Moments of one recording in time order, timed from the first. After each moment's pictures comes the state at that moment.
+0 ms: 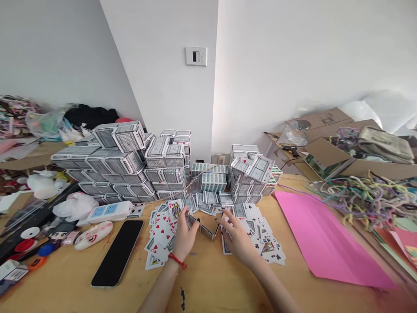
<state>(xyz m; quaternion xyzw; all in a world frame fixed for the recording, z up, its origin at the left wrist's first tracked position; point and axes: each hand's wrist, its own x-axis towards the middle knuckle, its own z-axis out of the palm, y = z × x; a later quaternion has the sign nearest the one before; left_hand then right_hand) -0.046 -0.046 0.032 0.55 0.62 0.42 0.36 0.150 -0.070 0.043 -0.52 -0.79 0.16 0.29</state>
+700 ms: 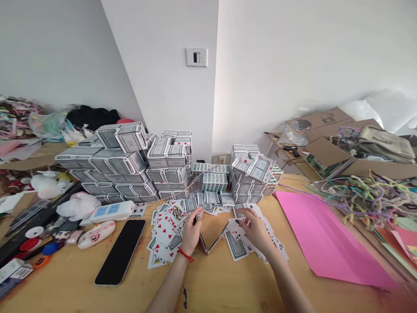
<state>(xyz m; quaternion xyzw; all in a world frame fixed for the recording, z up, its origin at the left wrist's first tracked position) -0.033 -0.035 0.018 0.51 0.54 0.47 0.47 0.199 -0.051 0.035 -0.62 -0.69 0.20 0.31</state>
